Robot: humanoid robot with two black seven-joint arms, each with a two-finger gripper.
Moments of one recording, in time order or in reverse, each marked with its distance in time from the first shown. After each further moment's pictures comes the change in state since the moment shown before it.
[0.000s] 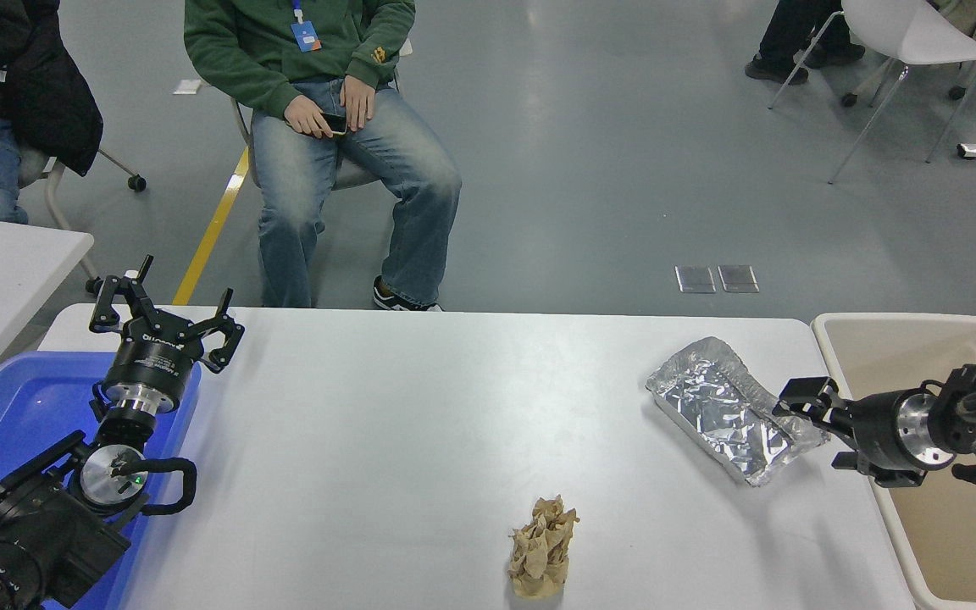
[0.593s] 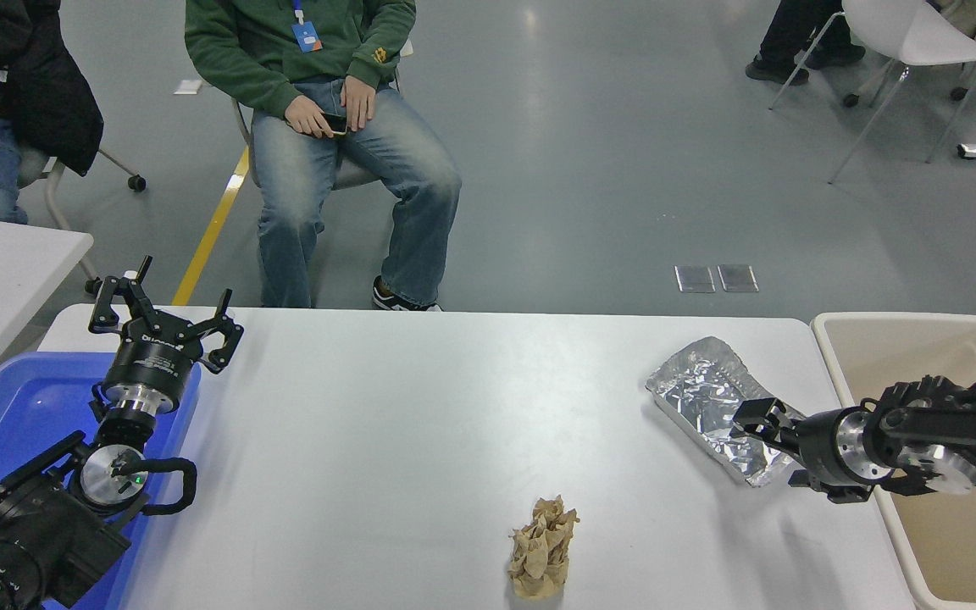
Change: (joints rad) left arm 0.000 0.000 0.000 0.000 0.000 0.000 0.000; right arm -0.073 0.167 0.000 -0.138 0.037 -0.054 -0.024
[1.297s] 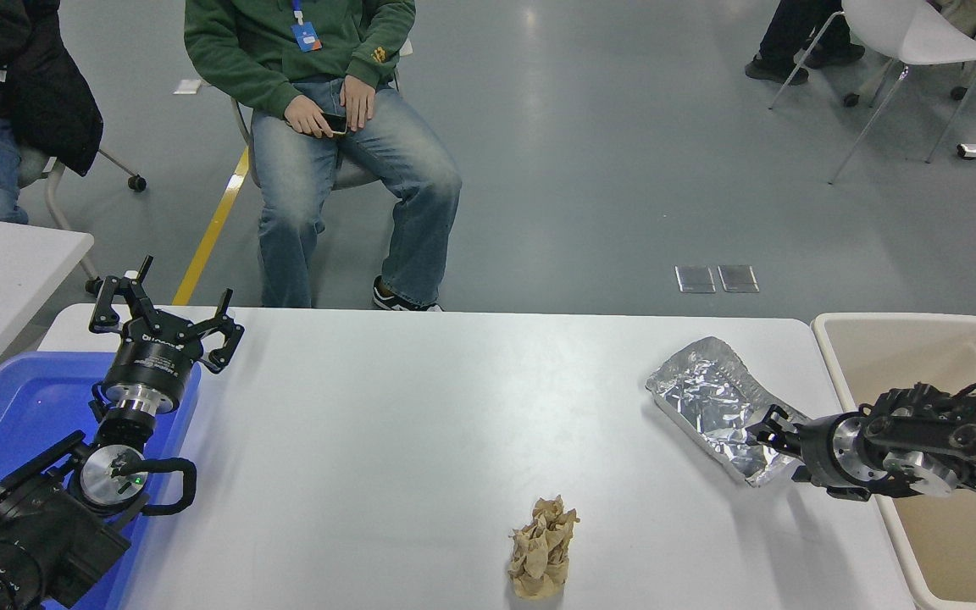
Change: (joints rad) left arm 0.000 0.000 0.000 0.000 0.000 0.001 0.000; right arm -0.053 0.044 -0.002 -0.122 -0.014 0.022 -0.001
